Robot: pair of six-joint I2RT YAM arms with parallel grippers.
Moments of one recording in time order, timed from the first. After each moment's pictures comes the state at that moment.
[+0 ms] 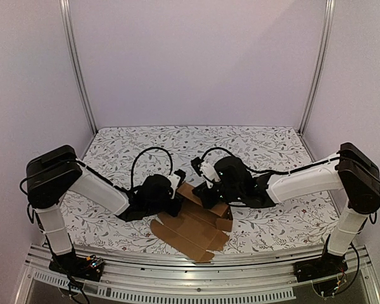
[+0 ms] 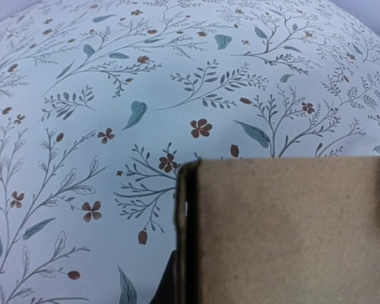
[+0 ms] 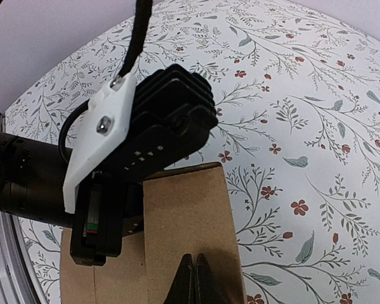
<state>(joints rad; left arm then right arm) -0.94 1.86 0.72 0.51 -0.23 -0.24 1.00 1.78 0.98 0.22 0.02 0.25</state>
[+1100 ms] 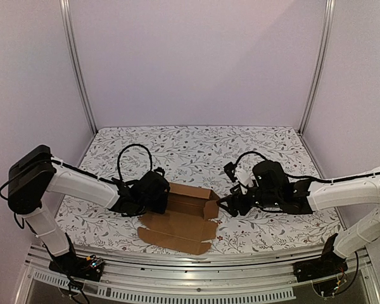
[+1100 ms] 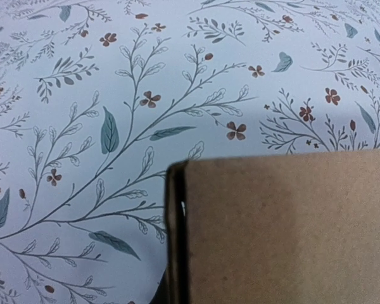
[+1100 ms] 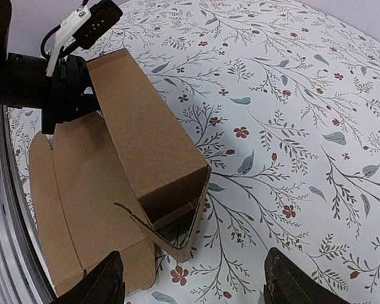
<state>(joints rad) -0.94 1.69 0.77 -0.03 -0.46 -0.55 0.92 1.38 0.66 0.12 -0.02 0.18</state>
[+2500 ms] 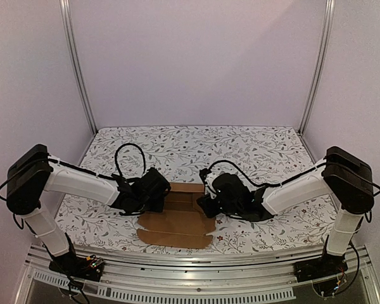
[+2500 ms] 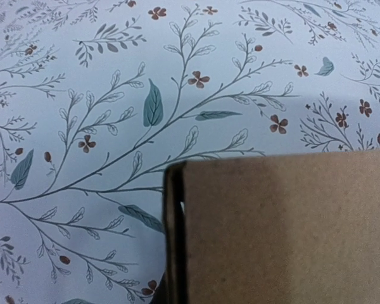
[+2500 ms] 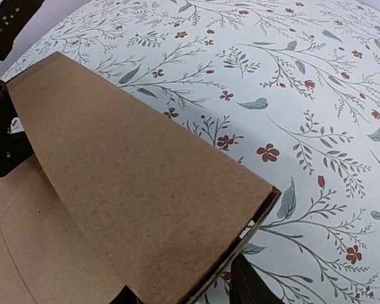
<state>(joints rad) -0.94 1.68 0.82 -0.20 -0.49 -0.72 1.06 1.83 0.88 0.32 0.20 0.39</state>
